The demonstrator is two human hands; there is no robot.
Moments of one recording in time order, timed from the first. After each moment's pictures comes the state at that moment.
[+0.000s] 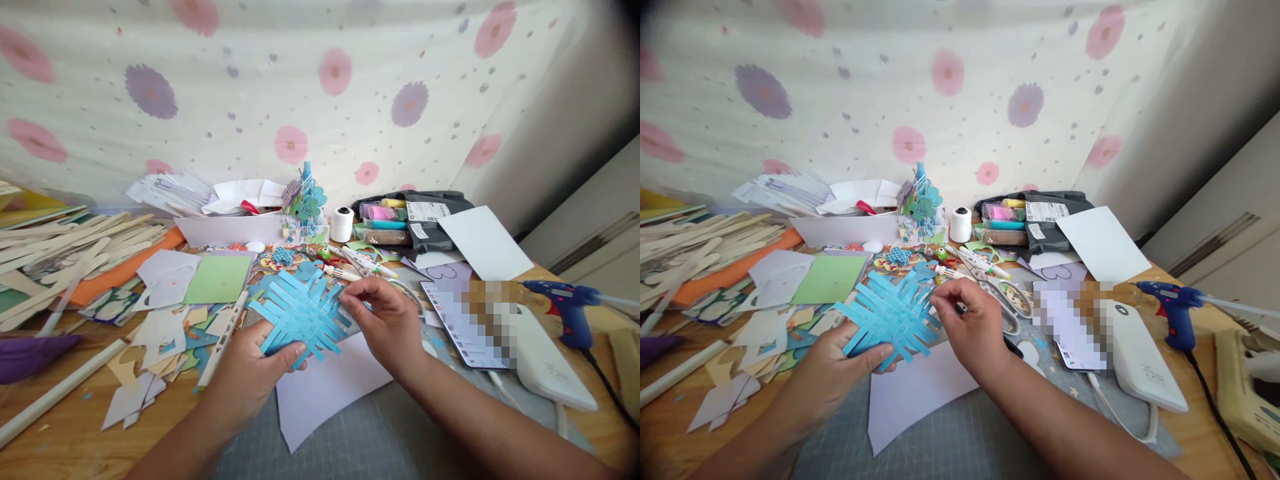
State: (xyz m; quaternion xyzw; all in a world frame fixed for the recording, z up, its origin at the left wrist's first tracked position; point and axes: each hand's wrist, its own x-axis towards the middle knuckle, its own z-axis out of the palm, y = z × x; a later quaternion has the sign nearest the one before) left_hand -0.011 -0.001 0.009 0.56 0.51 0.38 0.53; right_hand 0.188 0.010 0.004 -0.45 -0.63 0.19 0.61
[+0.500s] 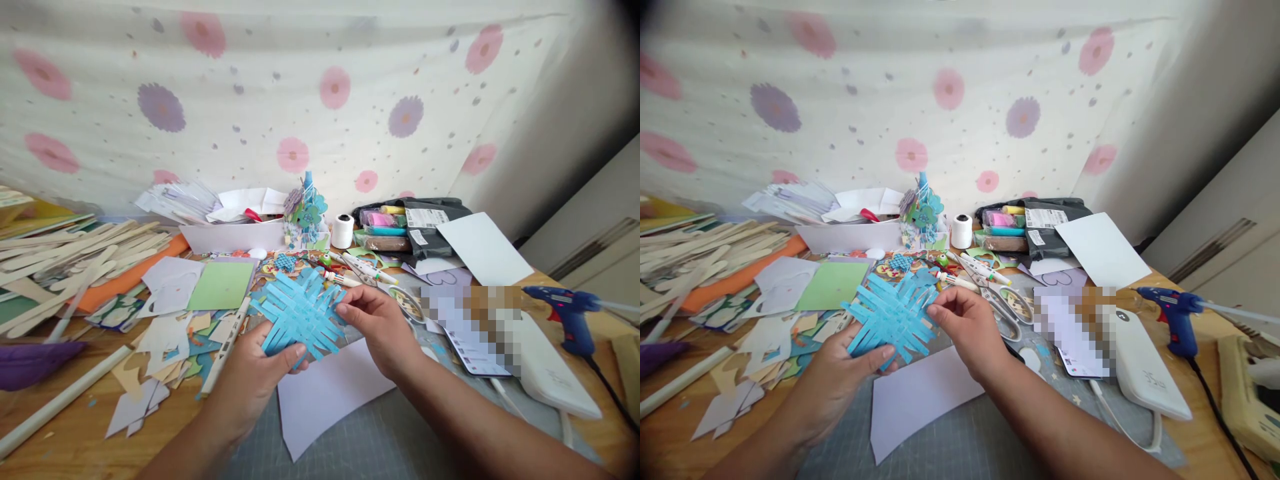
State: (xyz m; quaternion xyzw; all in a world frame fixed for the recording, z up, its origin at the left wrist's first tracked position) left_hand -0.004 -0.003 0.012 0.48 0.51 0.42 0.57; right_hand 0.181 0.014 0.009 -0.42 -0.46 0.51 0.59
